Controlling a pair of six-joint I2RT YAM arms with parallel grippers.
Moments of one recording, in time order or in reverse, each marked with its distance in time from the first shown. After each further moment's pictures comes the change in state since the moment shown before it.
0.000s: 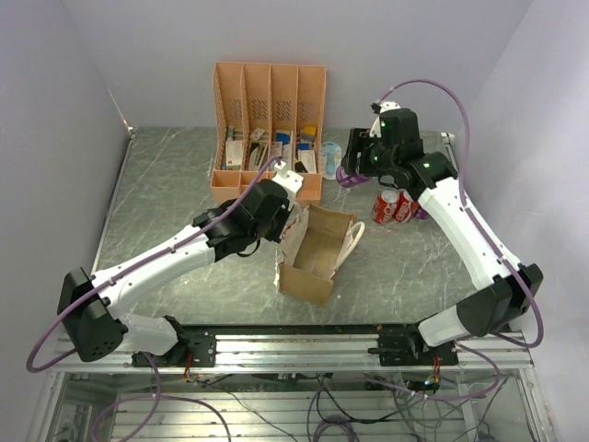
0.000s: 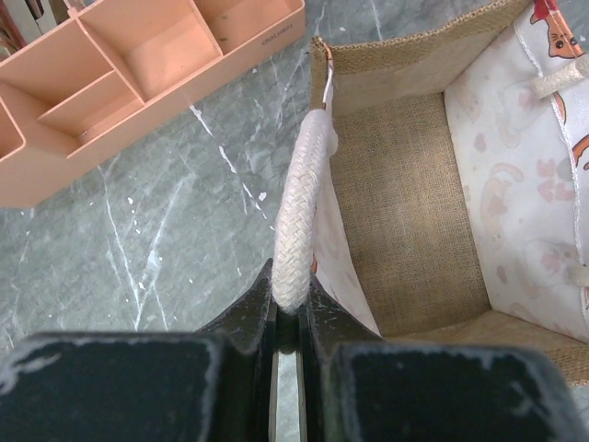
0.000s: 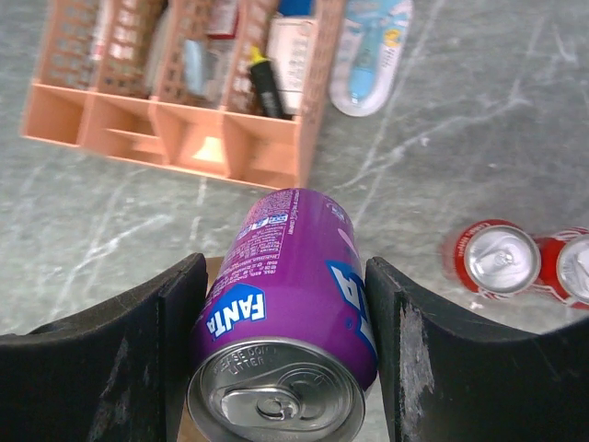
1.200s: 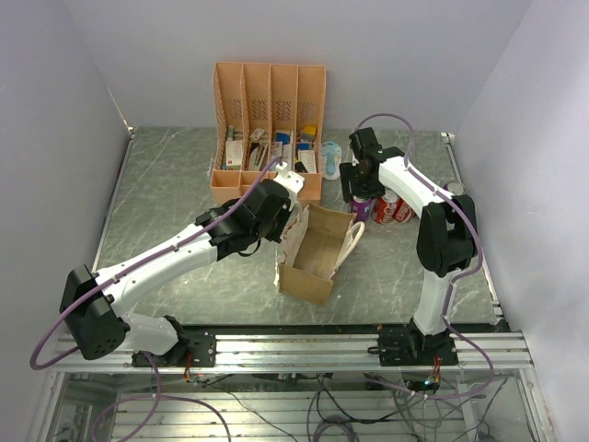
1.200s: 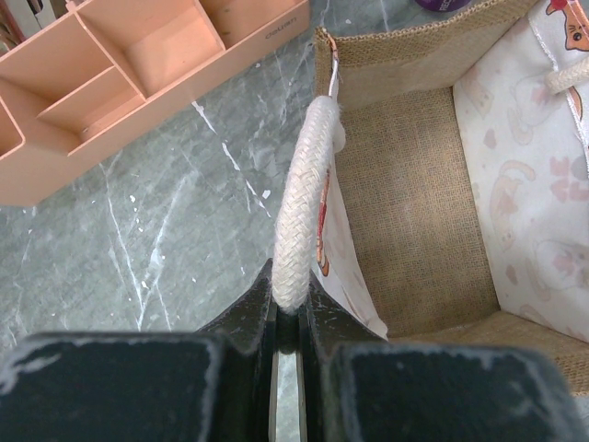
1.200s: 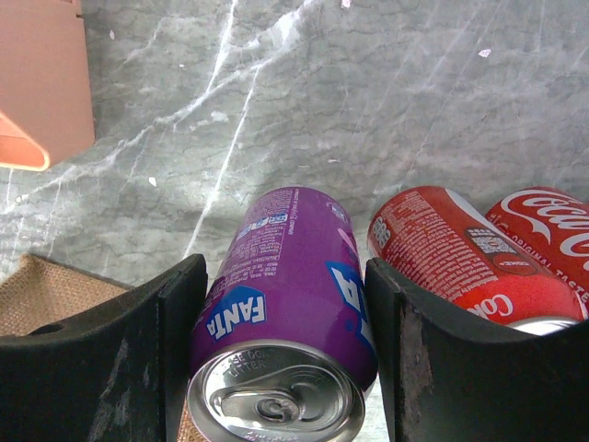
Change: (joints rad) left arm 0.000 0.015 0.000 0.000 -0.003 0.002; right arm -0.104 0.510 0.023 -0.083 0.089 -0.140
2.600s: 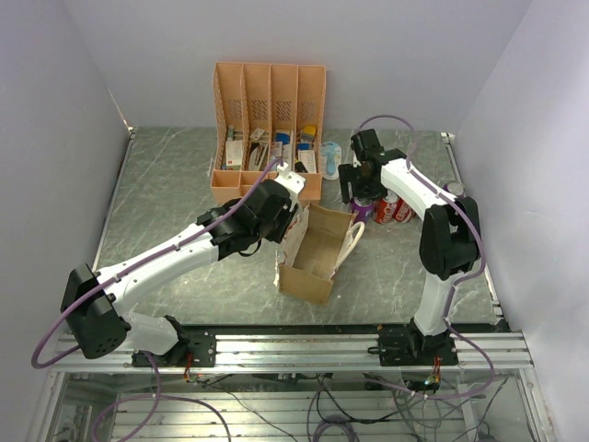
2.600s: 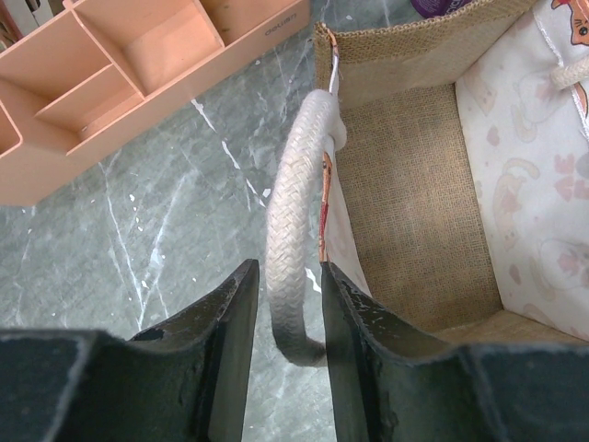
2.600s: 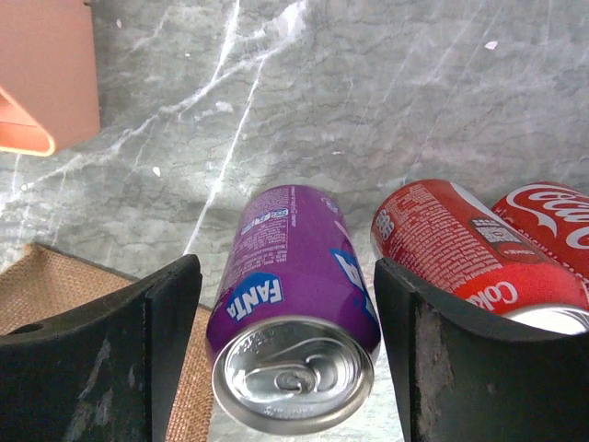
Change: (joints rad) left arm 0.000 0.007 0.000 0.000 -0.001 0.004; right arm -0.006 -0.022 -0.042 0.021 -0.020 -0.003
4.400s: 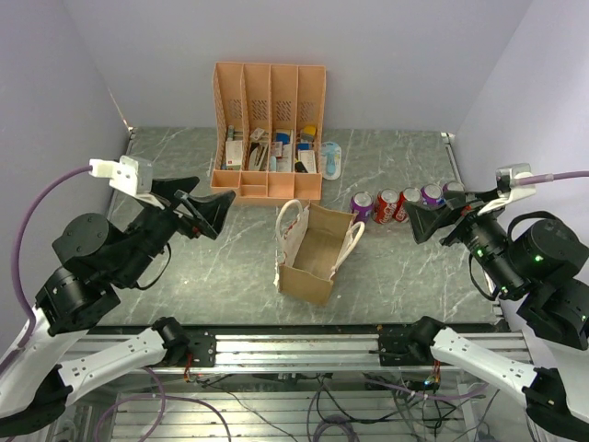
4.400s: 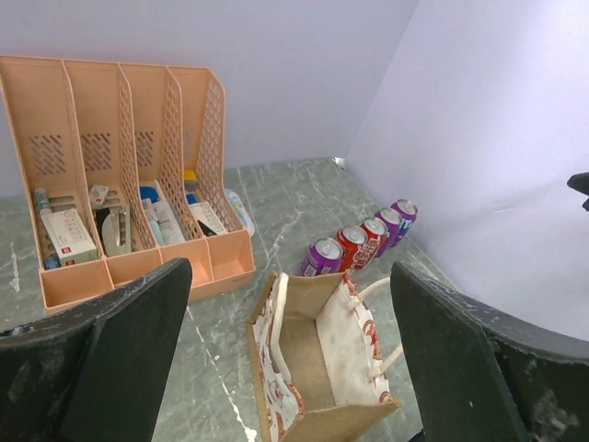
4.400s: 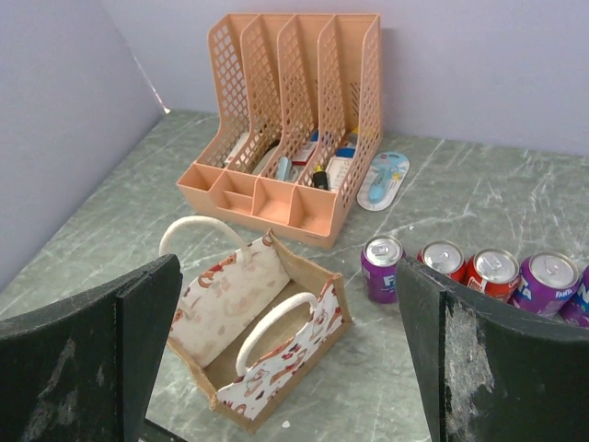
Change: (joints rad) left arm -0.001 -0.655 0.115 0.054 -0.066 -0.118; right arm 0.455 -1.272 -0.145 -0.015 0.256 0.025
